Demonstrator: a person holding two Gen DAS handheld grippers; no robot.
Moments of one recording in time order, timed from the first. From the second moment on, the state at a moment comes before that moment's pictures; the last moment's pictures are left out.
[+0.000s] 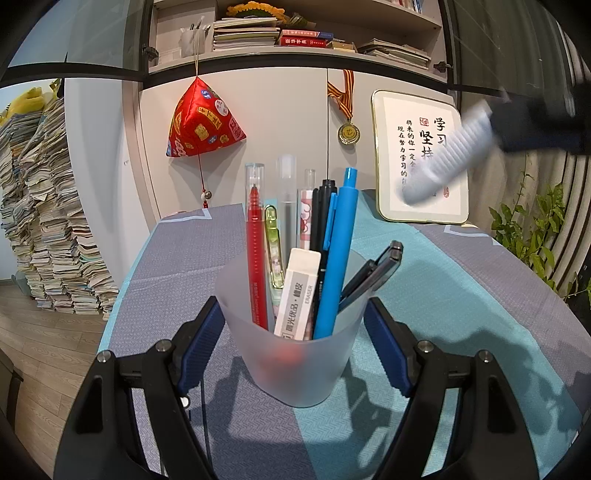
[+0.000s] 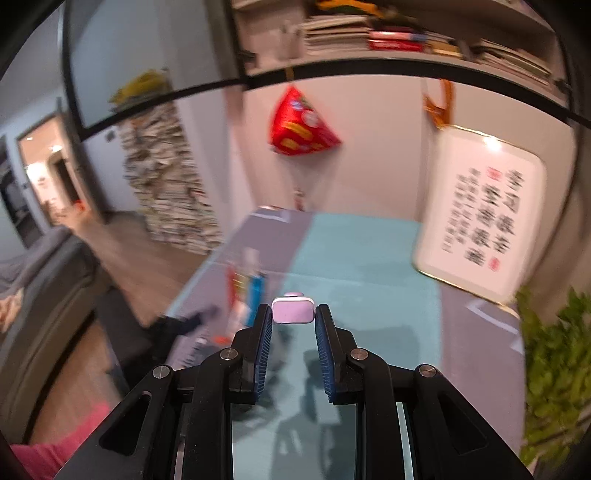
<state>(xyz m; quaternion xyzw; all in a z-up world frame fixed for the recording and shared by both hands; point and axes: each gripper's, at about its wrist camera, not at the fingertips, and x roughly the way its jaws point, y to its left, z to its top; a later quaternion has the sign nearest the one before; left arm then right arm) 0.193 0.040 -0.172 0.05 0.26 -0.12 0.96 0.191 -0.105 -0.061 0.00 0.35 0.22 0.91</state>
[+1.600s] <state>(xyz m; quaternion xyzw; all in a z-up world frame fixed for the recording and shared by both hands) 0.196 0.040 -0.171 0.04 0.26 -0.13 0.96 0.241 -0.060 -0.087 0.03 0.44 0.32 0.84</state>
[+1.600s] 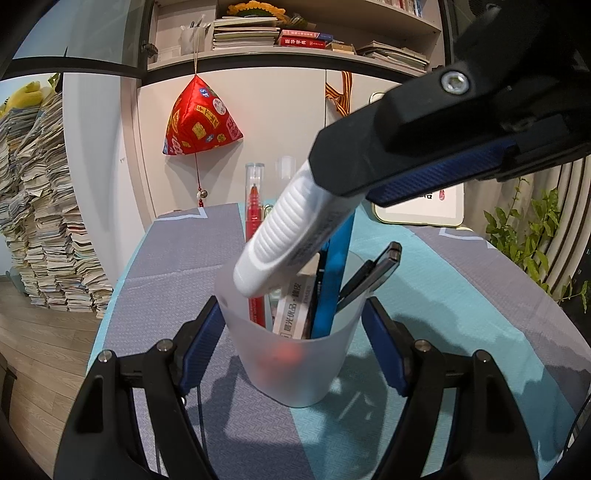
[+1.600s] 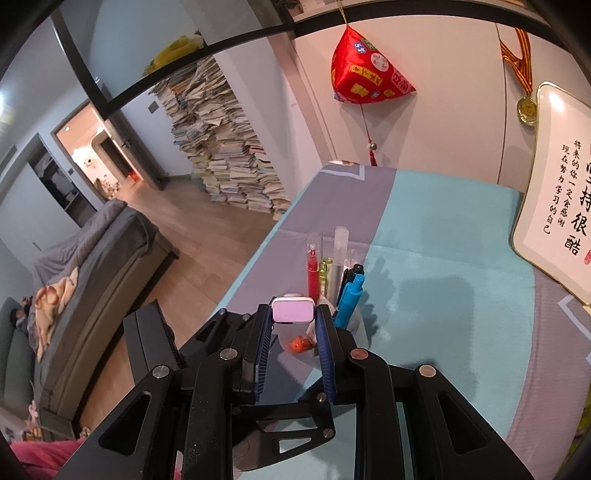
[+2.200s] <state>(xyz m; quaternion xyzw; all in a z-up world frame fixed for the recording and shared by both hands) 0.197 0.038 -0.172 0.04 0.26 -0.13 0.96 0.234 -0.085 -0.080 0.04 0.42 0.28 0.86</state>
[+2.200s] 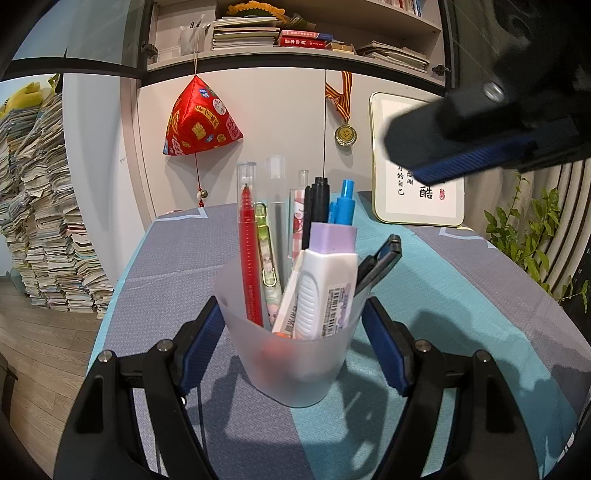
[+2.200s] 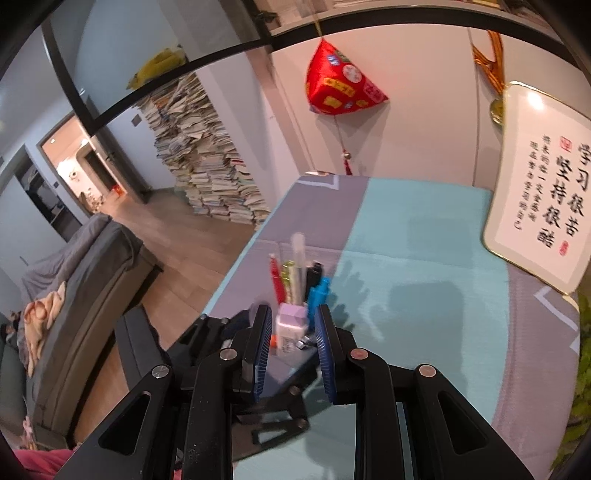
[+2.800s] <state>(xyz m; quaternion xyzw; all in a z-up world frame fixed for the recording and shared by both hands) 0.201 0.034 -0.172 0.05 0.26 -0.14 0.95 0.199 -0.170 -0.131 0.10 0.46 0.19 0.86</state>
